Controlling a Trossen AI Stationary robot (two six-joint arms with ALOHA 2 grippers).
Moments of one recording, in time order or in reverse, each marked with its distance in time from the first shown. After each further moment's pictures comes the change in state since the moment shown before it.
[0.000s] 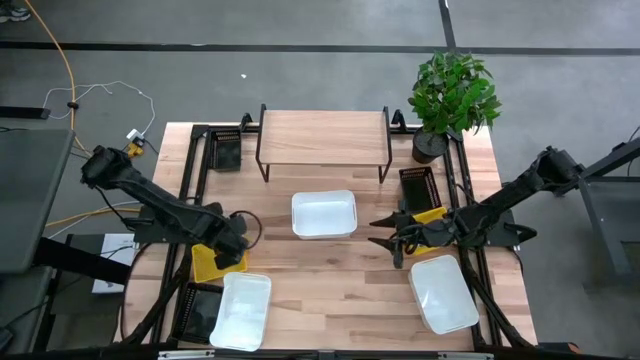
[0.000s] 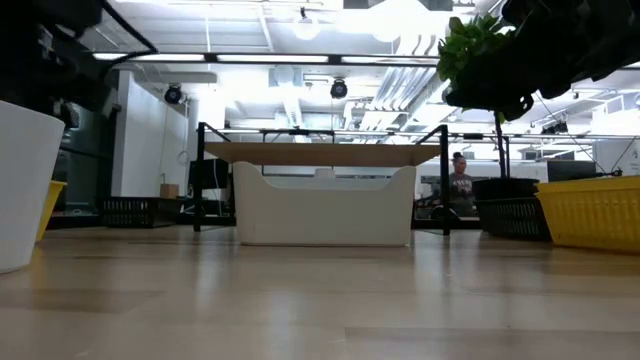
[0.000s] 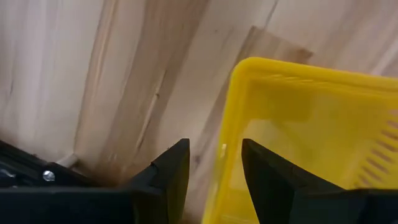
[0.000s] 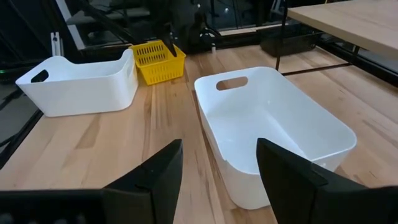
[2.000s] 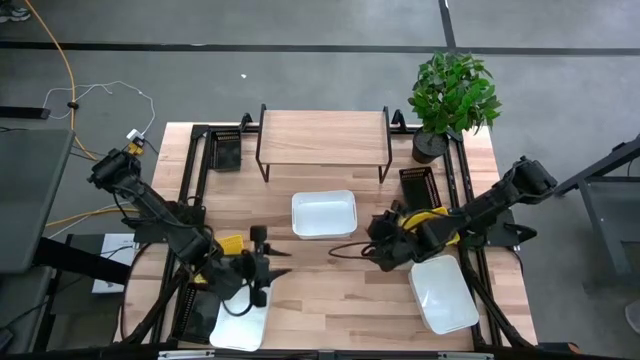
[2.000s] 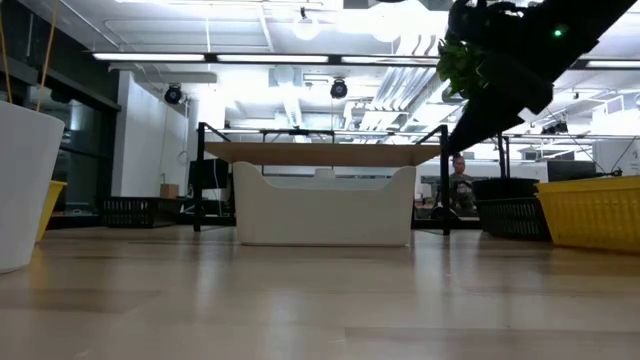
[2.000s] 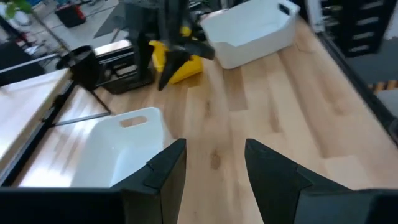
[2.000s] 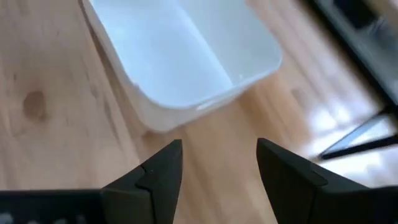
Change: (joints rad) left arm -0.248 0.115 0.254 0.879 -0.658 0.701; right arm -0.001 0.372 0.530 -1.012 0.233 0.350
